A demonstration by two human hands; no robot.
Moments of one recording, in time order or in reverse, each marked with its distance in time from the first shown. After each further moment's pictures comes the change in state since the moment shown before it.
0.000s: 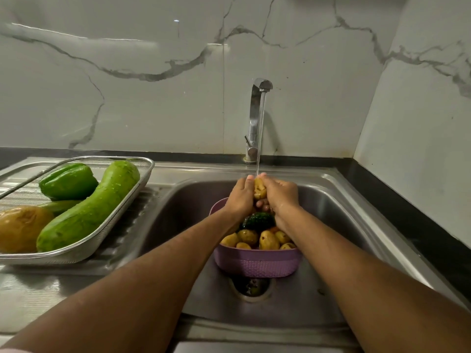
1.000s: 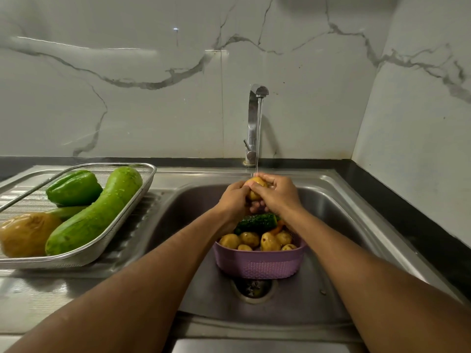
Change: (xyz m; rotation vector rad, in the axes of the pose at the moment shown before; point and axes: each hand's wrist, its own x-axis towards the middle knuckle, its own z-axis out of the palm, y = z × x) left_hand -0.028 0.024 -0.013 -0.279 -0.096 -0.048; right_hand 0.014 0.001 -0.012 -0.313 -0.145 -0.328
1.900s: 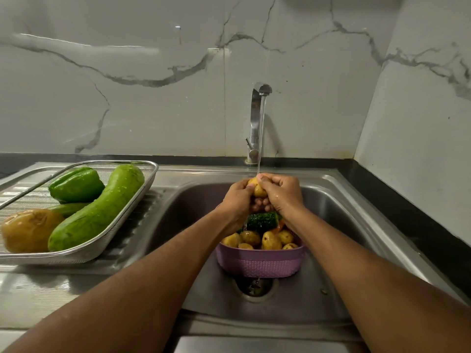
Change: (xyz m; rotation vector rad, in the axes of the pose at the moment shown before) left_hand 0.002 -0.003 0.003 -0.004 0.017 -0.007; right_hand -0.008 -0.005 0.002 0.183 0.060 0.060
